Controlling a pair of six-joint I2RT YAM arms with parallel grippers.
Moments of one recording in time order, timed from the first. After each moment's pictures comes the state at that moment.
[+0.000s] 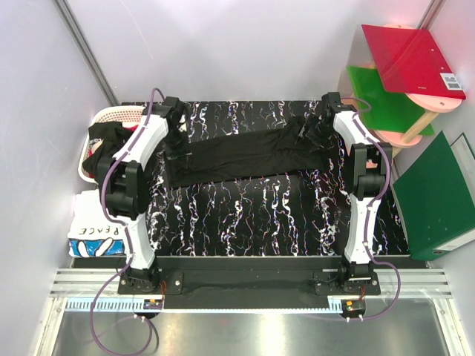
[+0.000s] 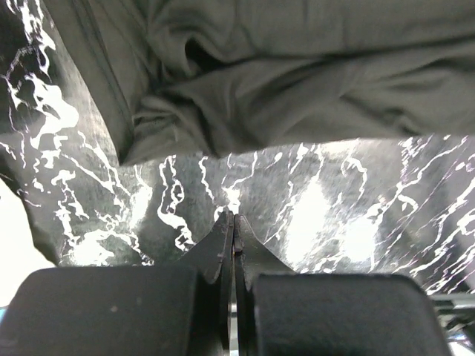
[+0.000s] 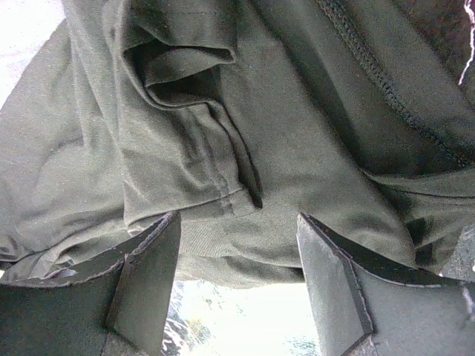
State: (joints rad) left arm -0.17 1.97 1.77 -1.17 0.08 -0.34; right arm 0.06 2.27 1.93 -0.81 -0.23 0.56
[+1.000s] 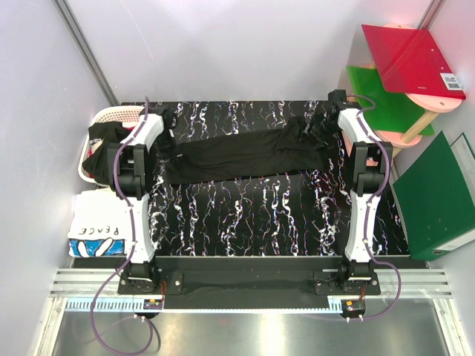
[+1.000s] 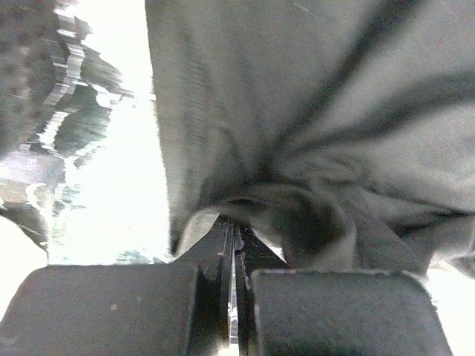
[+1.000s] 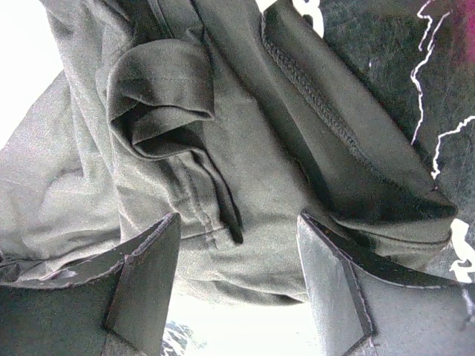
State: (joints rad) left arm -0.06 2.28 1.92 -1.19 0.01 -0.42; right arm 0.01 2.35 2.05 -0.85 -0.26 0.55
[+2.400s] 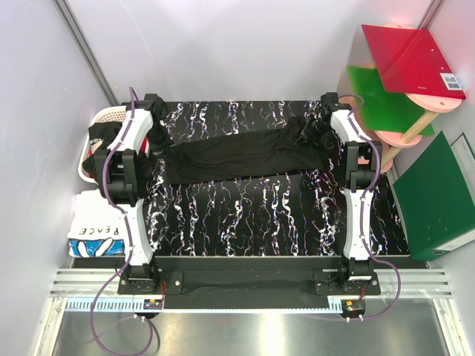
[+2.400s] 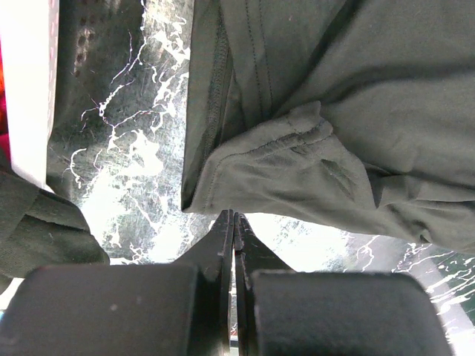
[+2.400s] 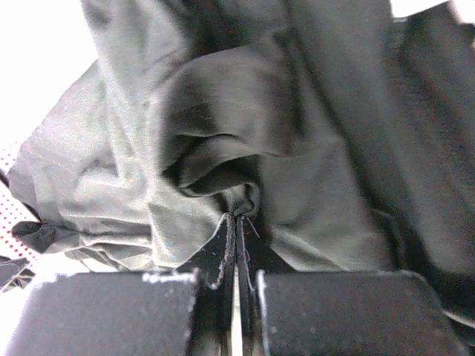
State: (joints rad) left arm 0.00 2.14 1.92 -1.18 0.02 -0.46; right arm 0.03 2.50 2.19 -0.87 -0.43 0.57
